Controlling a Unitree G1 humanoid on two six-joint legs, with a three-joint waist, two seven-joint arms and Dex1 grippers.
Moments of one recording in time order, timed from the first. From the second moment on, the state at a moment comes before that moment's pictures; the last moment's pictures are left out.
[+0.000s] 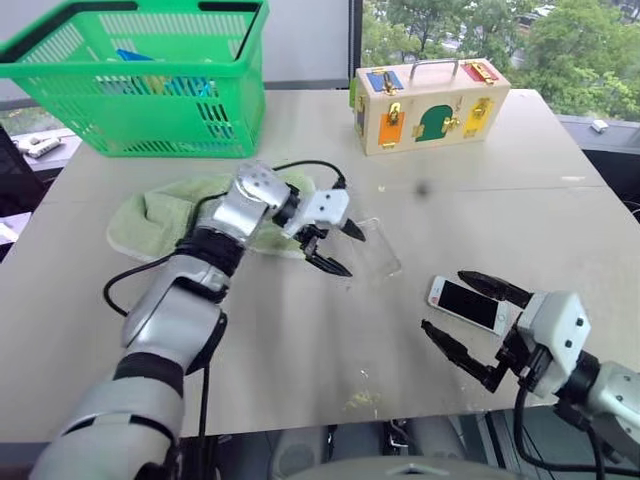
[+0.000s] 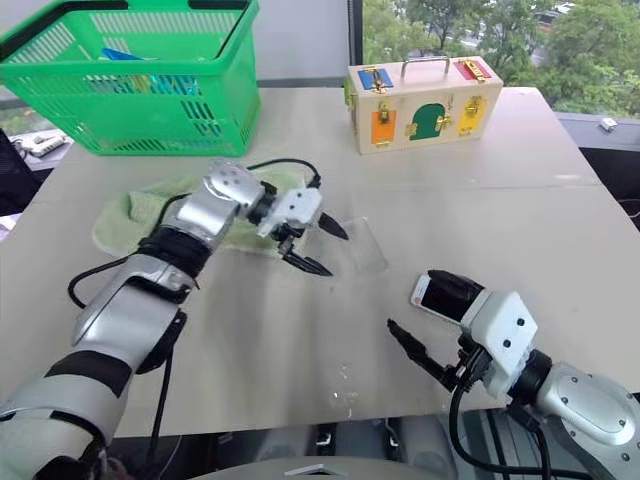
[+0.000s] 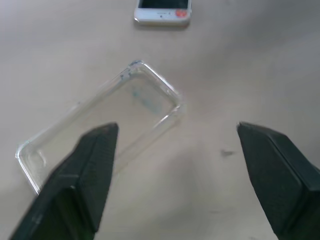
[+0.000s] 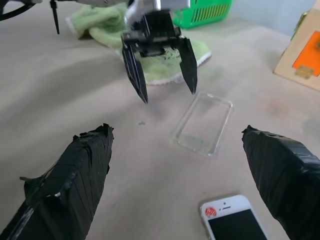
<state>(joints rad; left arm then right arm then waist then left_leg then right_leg) -1.10 0.46 -0.52 0.93 -0.09 -0.33 -1.61 0.49 -0.79 -0.14 -1.01 0.59 0.37 0.40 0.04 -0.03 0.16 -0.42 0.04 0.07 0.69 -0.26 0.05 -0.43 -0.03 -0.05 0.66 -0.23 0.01</state>
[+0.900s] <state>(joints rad) -1.06 0.38 -0.28 0.57 -0.02 0.44 -1.59 0.56 -0.90 -0.09 -1.01 0.59 0.25 0.28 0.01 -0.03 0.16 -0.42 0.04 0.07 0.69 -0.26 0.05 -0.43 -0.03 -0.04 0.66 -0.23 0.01</state>
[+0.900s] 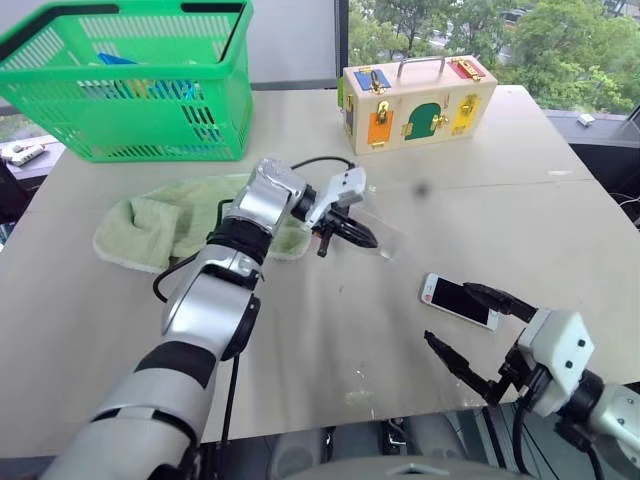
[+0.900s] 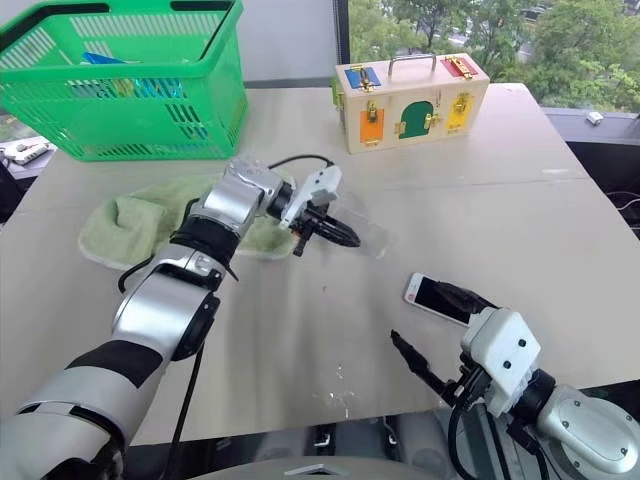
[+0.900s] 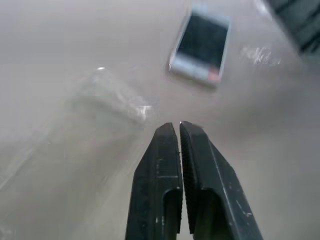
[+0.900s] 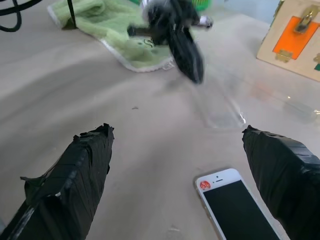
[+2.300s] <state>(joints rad) -1.08 0.41 -0.31 0.61 0.10 0.36 -1.54 0.65 -0.85 -0.14 -1.01 0.55 0.26 0.27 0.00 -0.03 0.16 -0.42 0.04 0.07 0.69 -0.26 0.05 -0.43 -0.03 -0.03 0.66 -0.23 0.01</state>
